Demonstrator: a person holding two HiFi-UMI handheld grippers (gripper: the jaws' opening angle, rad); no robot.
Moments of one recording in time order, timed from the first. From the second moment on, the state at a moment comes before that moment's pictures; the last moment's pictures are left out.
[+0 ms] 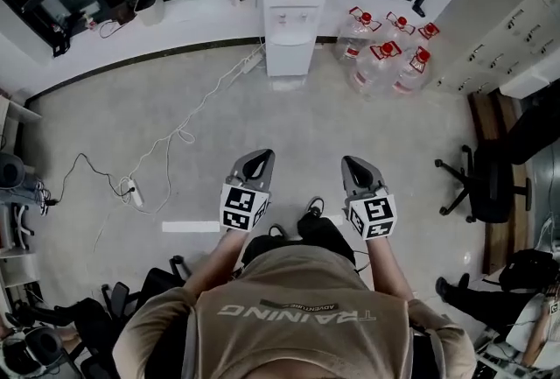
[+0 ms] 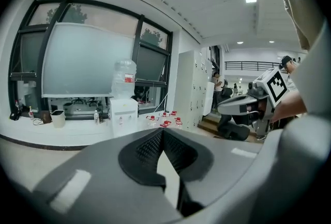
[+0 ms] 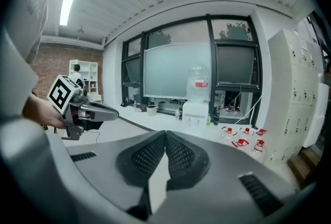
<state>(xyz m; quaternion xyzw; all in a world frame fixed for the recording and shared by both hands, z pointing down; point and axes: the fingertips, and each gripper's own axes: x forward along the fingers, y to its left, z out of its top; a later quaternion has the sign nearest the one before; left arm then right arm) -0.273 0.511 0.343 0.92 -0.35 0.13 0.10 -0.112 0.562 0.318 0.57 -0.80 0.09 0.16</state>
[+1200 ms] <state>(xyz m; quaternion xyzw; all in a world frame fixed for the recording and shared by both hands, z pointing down) -0.111 0.301 0.324 0.89 -0.41 0.18 0.10 0.104 0.344 0.370 0.56 -0.81 0.18 0.07</state>
